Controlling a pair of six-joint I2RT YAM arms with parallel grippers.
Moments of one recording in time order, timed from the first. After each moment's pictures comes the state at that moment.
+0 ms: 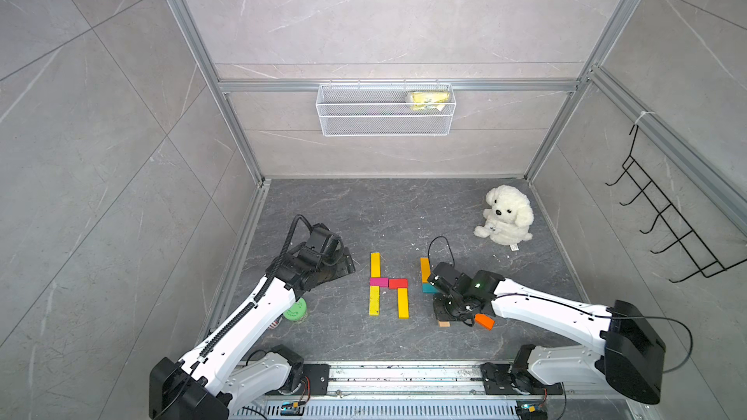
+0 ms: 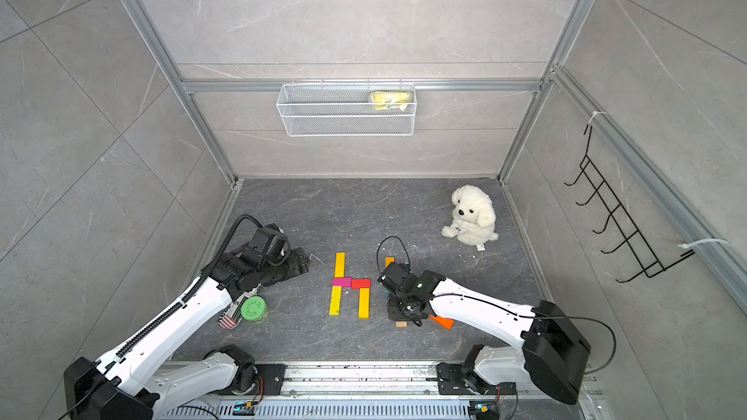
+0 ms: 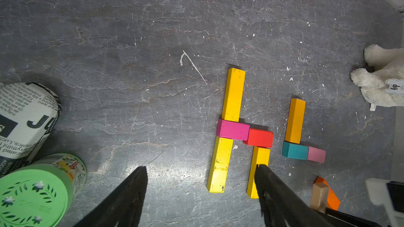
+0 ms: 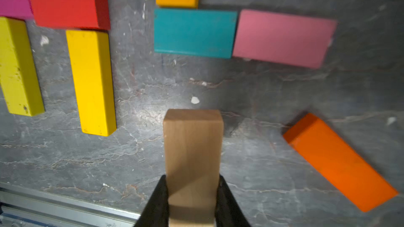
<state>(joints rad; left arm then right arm) -0.54 1.07 0.93 -0.83 -0.08 -0.76 0.93 1.35 0.80 -0.80 0.03 0.85</state>
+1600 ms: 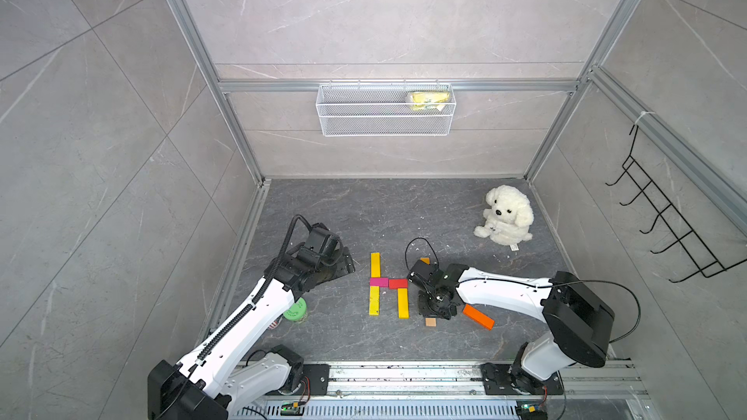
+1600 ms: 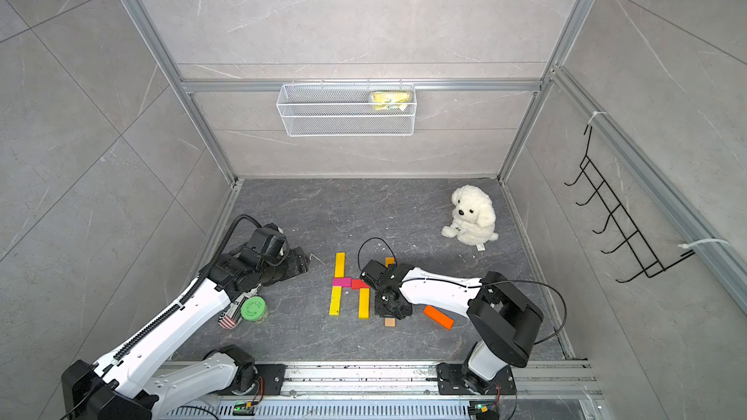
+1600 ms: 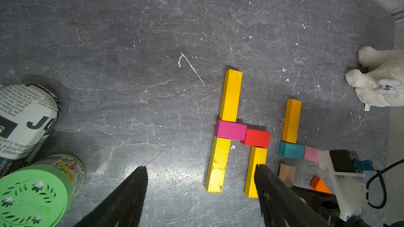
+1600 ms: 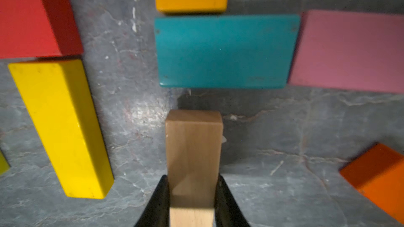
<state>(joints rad) -0.54 1.06 0.93 -0.83 -0.08 -0.76 0.91 1.61 0.93 -0.76 0.02 0.92</state>
